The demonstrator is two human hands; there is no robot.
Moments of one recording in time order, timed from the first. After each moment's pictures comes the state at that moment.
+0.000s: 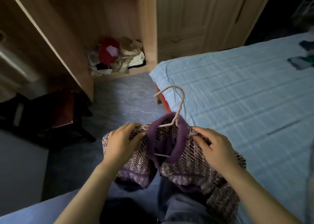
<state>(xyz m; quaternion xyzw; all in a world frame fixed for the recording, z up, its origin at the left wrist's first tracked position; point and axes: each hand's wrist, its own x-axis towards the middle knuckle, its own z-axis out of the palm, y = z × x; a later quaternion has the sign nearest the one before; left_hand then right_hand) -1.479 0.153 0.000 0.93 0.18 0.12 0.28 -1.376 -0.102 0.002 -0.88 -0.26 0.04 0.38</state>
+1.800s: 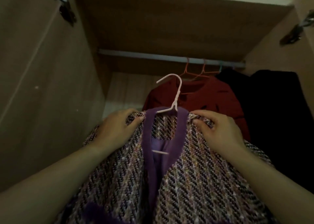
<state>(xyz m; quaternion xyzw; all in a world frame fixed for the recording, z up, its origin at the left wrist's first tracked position) -0.554 1.246 0.593 0.79 0.10 0.61 0.01 -0.397 1.029 0.597 -0.63 -0.46 -0.46 0.43</state>
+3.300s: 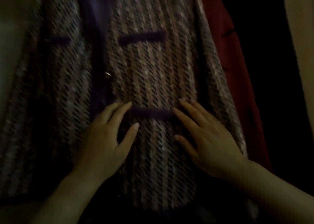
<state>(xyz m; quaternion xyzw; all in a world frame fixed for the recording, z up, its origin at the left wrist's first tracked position) -0.407 1.335 0.449 0.82 -0.12 0.54 0.11 -0.345 1.111 0.433 -0.79 -0.32 -0.51 0.10</state>
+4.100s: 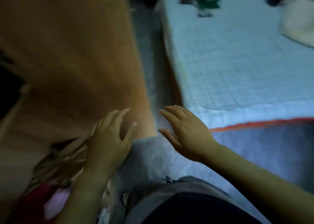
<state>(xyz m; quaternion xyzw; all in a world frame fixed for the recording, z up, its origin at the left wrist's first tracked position) -0.639 0.845 0.077 0.89 -0.41 -0.02 0.22 -0.778 0.687 0.055 -0.96 0.18 -0.07 0.20</state>
